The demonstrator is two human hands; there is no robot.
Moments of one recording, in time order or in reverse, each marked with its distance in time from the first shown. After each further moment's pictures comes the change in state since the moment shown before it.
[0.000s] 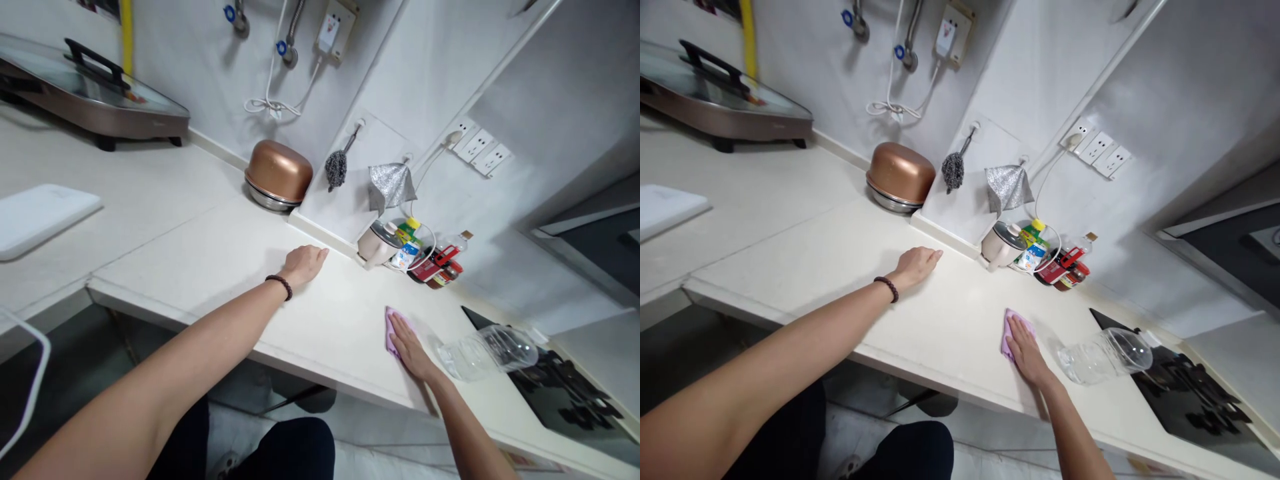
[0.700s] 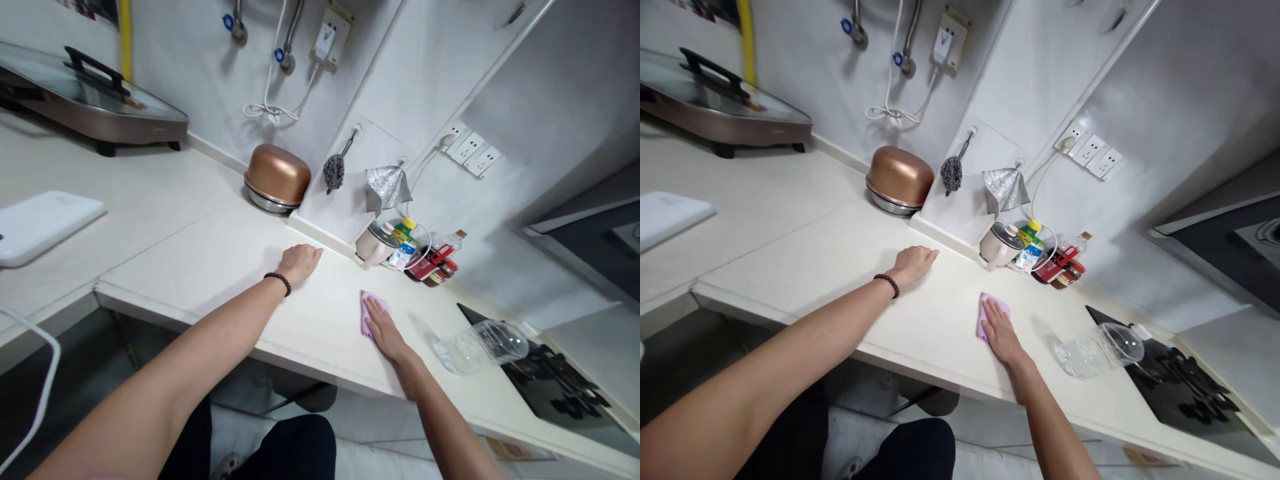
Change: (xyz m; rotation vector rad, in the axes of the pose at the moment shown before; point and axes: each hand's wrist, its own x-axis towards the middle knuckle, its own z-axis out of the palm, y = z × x) left_hand 0.007 -0.013 -0.001 0.111 -0.018 -0.009; right_hand 0.038 -0.083 0.000 0.025 0.023 -0.128
